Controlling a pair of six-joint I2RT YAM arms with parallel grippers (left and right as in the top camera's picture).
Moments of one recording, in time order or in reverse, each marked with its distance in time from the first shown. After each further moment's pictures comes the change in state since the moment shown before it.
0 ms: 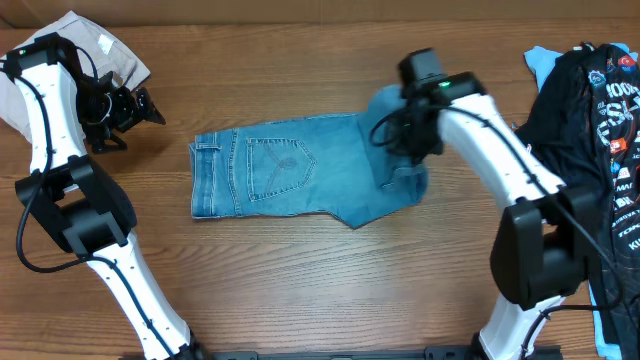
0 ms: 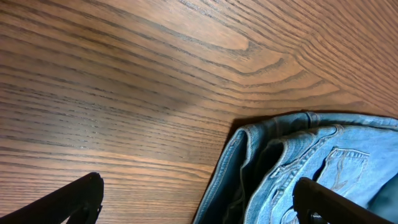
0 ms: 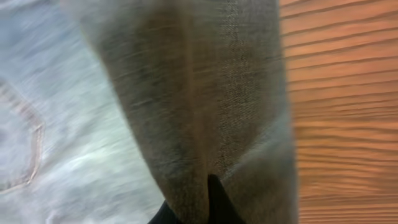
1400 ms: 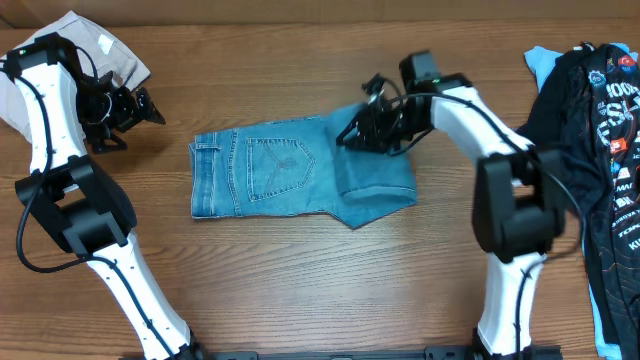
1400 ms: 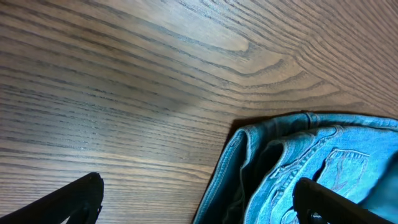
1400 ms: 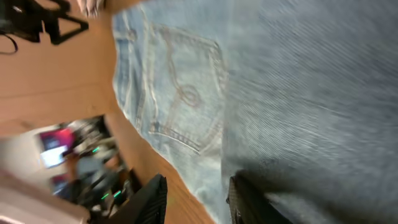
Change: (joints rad) left arm 0.000 0.000 0.000 0.005 0.000 0.000; right arm -0.101 0.303 0.063 0.198 -0.932 -0.283
